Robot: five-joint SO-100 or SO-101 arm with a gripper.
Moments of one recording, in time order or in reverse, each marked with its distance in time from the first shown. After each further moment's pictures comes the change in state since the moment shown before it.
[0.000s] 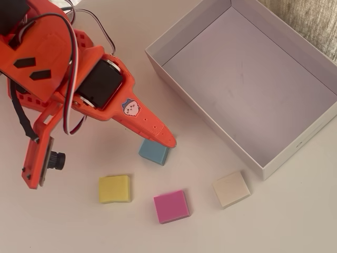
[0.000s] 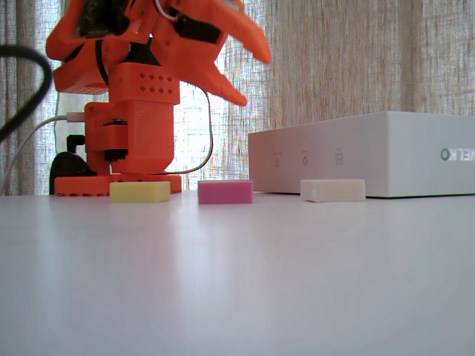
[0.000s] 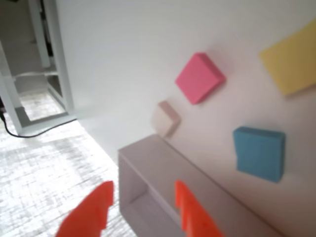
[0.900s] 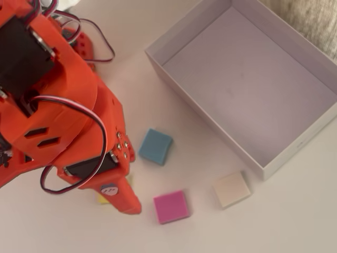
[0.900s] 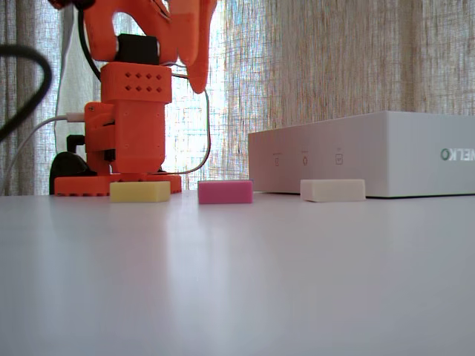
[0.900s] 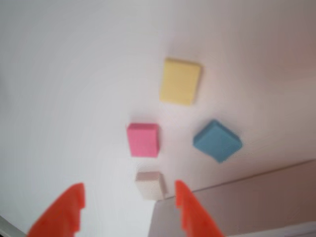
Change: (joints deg) arm 13.6 -60.2 -42.9 19.0 26.3
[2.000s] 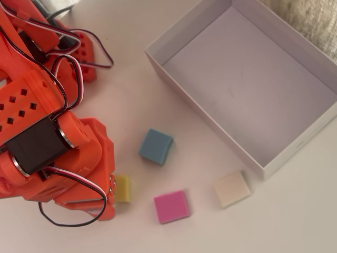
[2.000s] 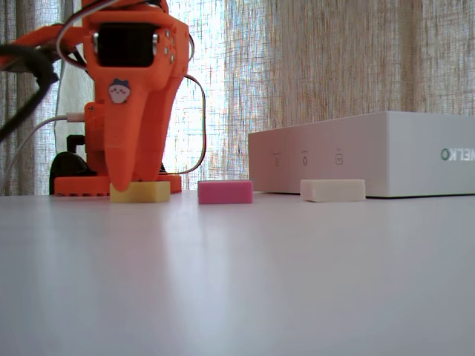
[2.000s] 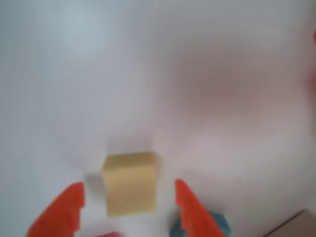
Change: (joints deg) arm 9.1 -16.7 9.4 -8.3 -1.8
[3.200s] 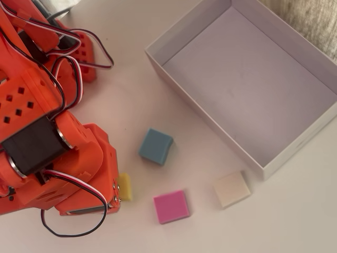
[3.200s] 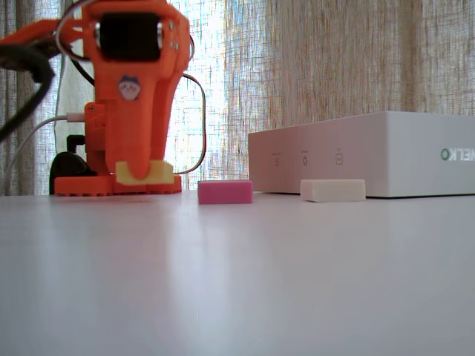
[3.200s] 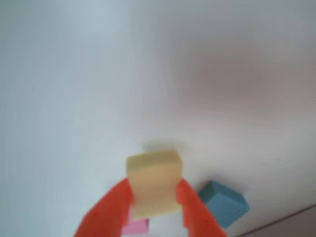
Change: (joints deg) arm -1.8 3.5 -6.7 0.2 -5.4
